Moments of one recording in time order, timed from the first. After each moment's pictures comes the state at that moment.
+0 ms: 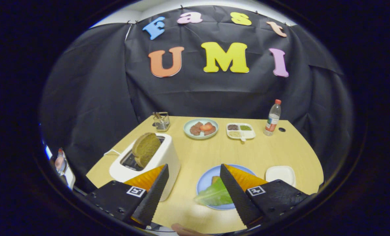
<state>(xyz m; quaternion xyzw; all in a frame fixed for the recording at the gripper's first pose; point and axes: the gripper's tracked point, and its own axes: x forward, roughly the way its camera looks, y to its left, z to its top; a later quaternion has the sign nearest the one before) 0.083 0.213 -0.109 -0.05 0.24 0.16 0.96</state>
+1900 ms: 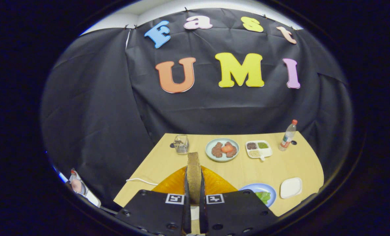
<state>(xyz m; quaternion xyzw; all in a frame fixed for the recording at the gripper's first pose) 0.102 0.308 0.007 -0.03 0.22 0.15 0.96</state>
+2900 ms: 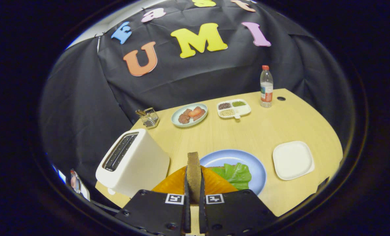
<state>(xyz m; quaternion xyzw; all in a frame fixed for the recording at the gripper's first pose) 0.131 0.134 -0.186 0.07 0.31 0.13 0.94</state>
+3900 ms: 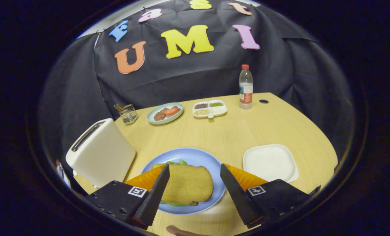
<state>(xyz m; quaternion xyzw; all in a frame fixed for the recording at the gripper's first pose) 0.141 0.058 -0.195 0.02 0.26 0.09 0.96</state>
